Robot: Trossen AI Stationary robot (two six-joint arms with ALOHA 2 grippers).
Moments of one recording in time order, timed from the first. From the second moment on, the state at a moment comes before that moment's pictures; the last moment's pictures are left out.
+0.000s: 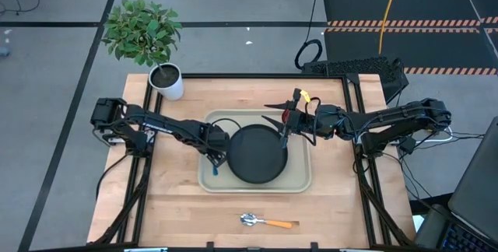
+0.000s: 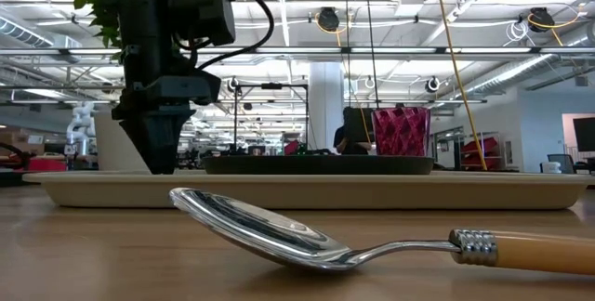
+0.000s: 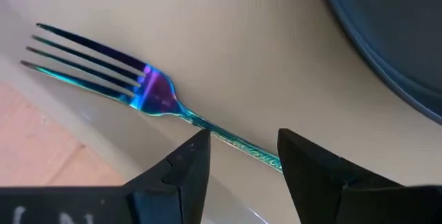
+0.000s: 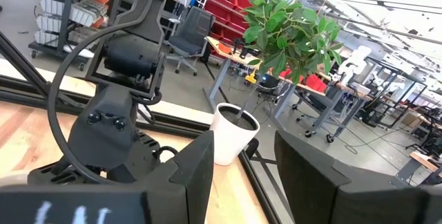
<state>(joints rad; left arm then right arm) -0.05 1.62 0.92 -0.71 -0.08 -0.80 0.08 1.23 0.86 0.36 0.39 -0.40</state>
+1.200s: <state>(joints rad) -0.06 1.62 0.87 -0.68 -0.08 -0.67 0.08 1.23 0.86 0.36 0.39 -0.40</state>
